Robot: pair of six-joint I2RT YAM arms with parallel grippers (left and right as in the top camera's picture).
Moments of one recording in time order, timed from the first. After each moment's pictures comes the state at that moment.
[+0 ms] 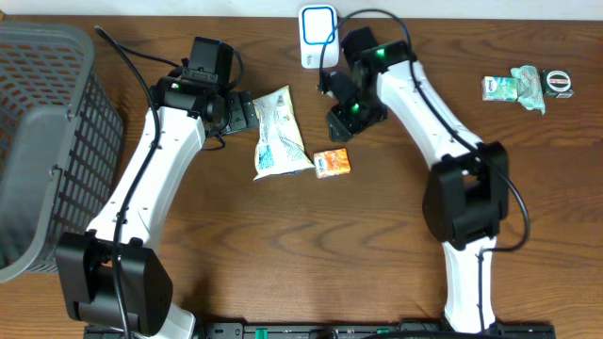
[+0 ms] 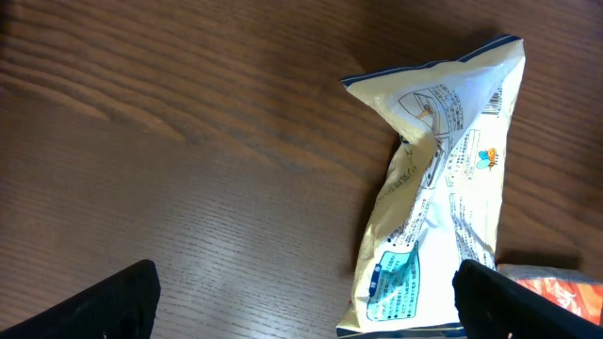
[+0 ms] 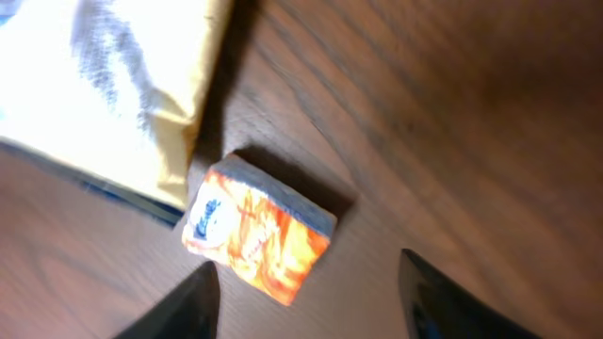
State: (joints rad) left arm -0.21 1.71 1.48 -0.95 -0.11 -0.46; right arm 0.38 2.24 2.00 -1.22 -0.26 -0.30
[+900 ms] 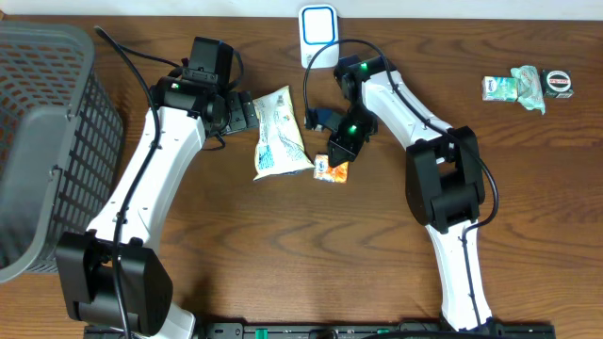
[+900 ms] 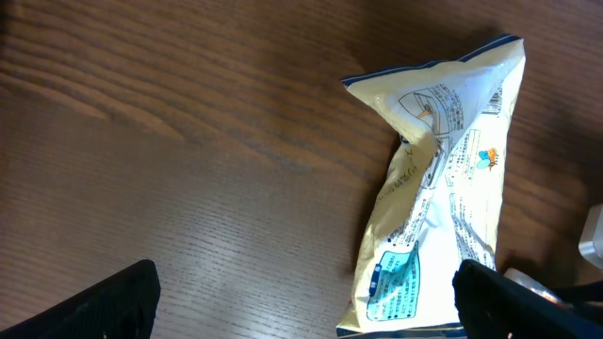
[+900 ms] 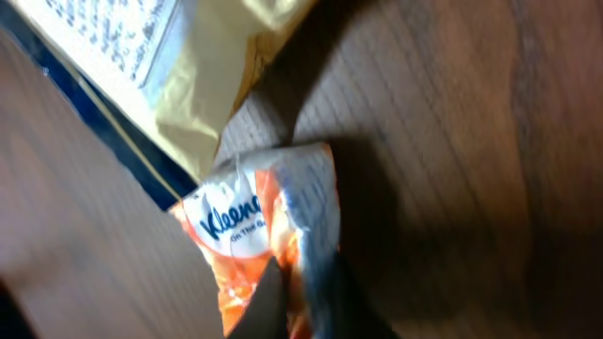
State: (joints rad) left arm -0.21 1.71 1.48 -0.95 -0.11 -0.46; right arm 0.38 2.43 2.00 -1.32 -0.42 -0.70
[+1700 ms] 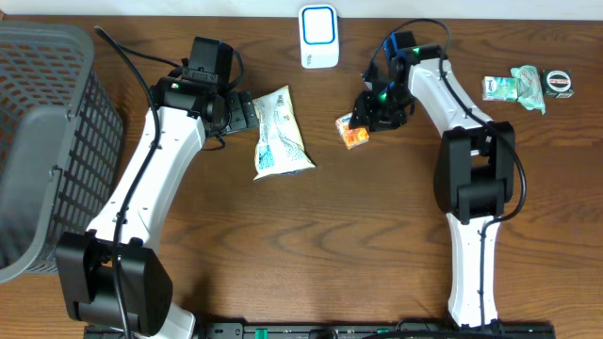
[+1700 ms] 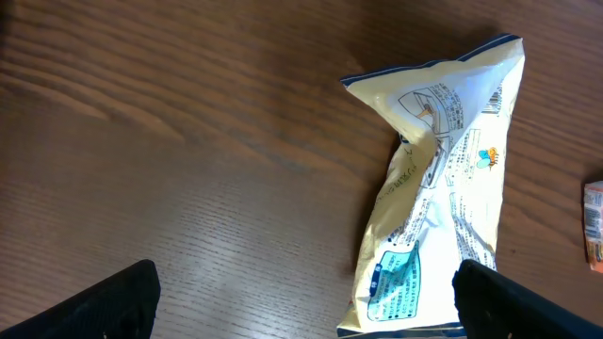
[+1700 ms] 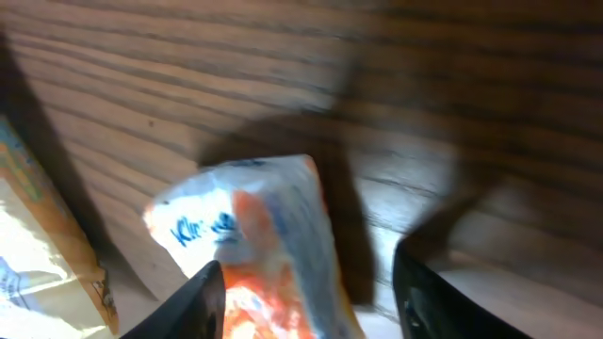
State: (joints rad) left arm -0.21 1.71 1.48 -0.95 -0.11 -0.46; right arm 0.19 2.43 2.02 -1.10 -0.43 0.12
